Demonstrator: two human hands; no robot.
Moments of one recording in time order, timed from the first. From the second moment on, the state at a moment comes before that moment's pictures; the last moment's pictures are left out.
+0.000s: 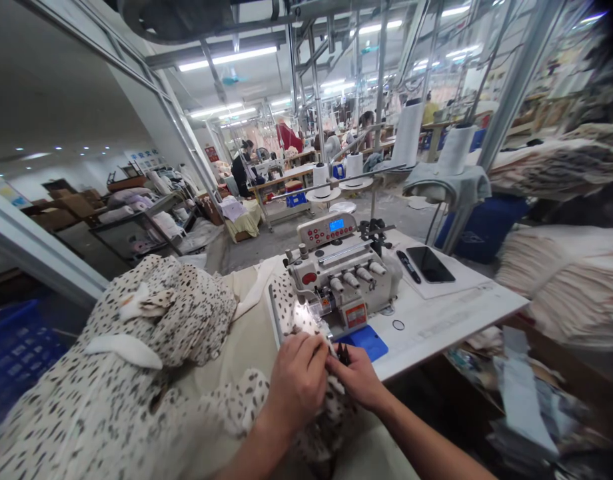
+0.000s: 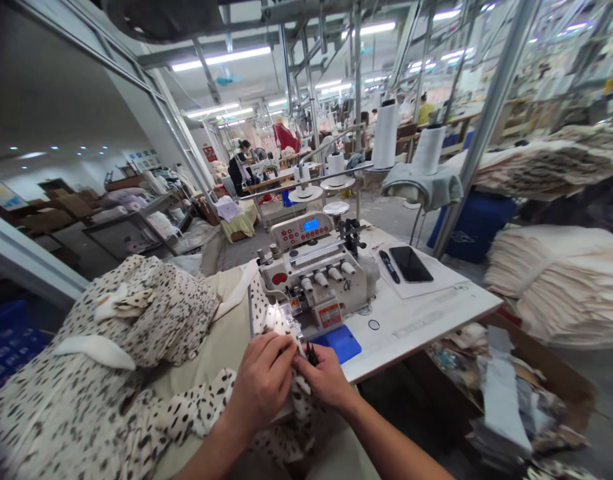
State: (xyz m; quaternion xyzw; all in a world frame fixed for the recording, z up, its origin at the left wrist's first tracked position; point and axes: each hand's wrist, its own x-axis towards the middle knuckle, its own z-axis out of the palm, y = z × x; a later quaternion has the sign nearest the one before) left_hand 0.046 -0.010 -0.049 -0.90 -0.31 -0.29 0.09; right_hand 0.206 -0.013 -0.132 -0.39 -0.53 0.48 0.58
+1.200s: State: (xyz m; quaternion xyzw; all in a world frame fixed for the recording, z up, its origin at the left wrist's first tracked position) left_hand 0.035 0.028 -0.046 -0.89 -0.33 -0.32 0.04; right_hand 0.203 -0.012 -0.138 -0.43 -0.44 0.50 0.61
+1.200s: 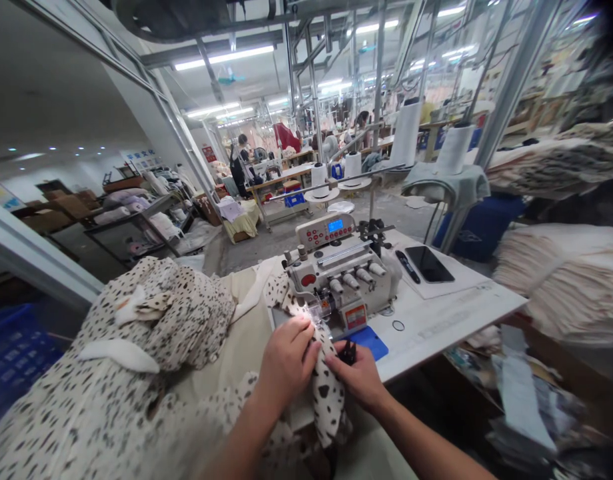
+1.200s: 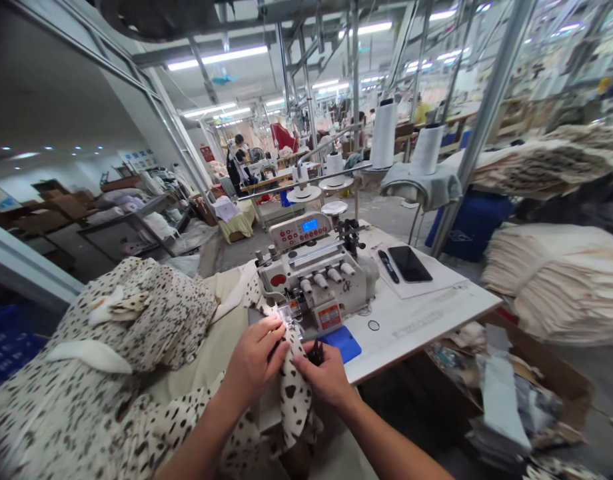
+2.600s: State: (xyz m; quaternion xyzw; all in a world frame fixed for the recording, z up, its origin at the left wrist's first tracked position) left_hand 0.039 0.022 -0.024 -0.92 -0.30 -0.24 0.05; right_hand 0.199 -0.006 -0.142 -0.38 -0.43 0.53 0.62
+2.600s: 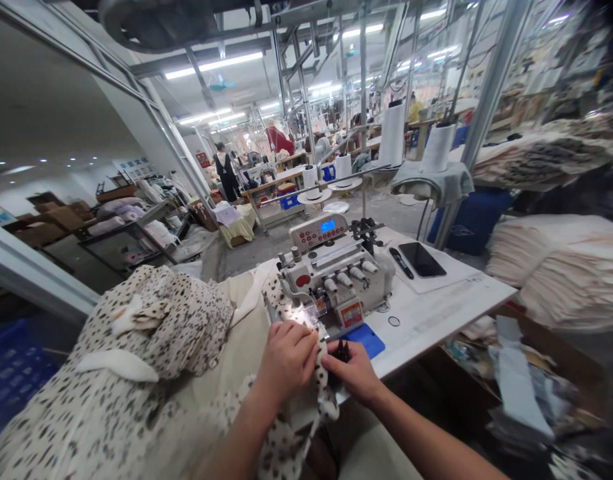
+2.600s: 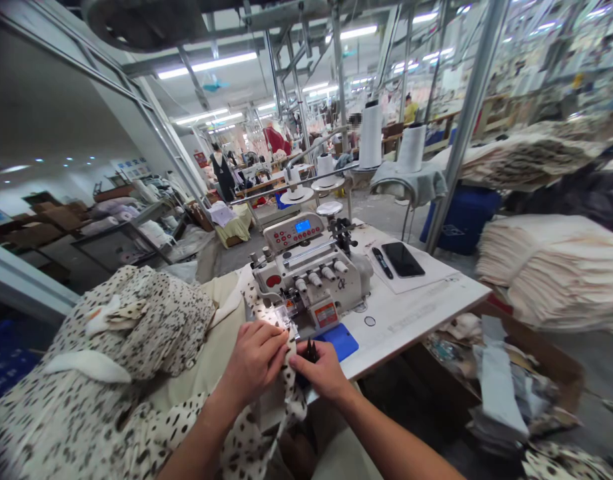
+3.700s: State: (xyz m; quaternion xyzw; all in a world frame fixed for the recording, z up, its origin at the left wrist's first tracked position) left_hand 0.024 -0.053 -0.104 -0.61 -0.53 -0.40 -0.44; right_hand 0.210 -0.012 -0.154 -0.30 -0.47 0.57 0.61
